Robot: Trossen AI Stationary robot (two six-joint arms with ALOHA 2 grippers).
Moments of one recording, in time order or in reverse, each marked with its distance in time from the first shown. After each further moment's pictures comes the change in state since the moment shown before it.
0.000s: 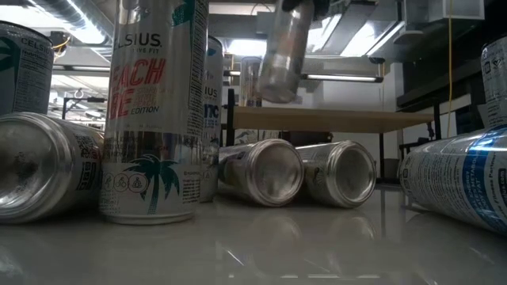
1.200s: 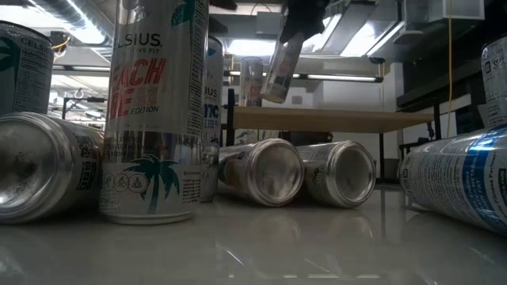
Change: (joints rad) left arm 0.000 0.242 0.000 0.343 -0.071 0.000; right arm -0.386 0.002 0.113 0.032 -0.007 -0.264
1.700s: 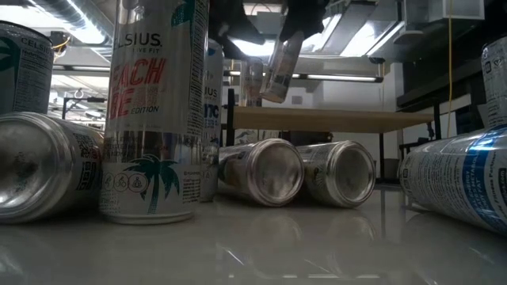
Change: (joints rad) left arm 0.000 0.211 0.000 0.207 -0.102 0.000; right arm 0.004 0.000 0.000 -0.008 -0.018 0.003
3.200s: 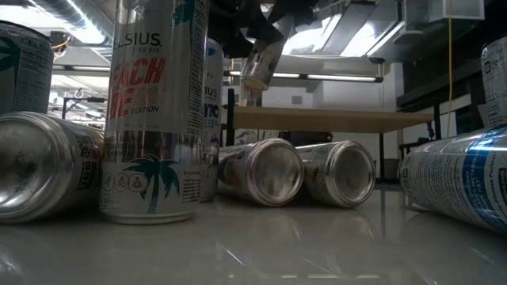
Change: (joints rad) left arm 0.007 0.097 0.000 0.243 0.024 0.060; right arm 0.093 0.001 -0.001 0.063 -0.104 -0.003
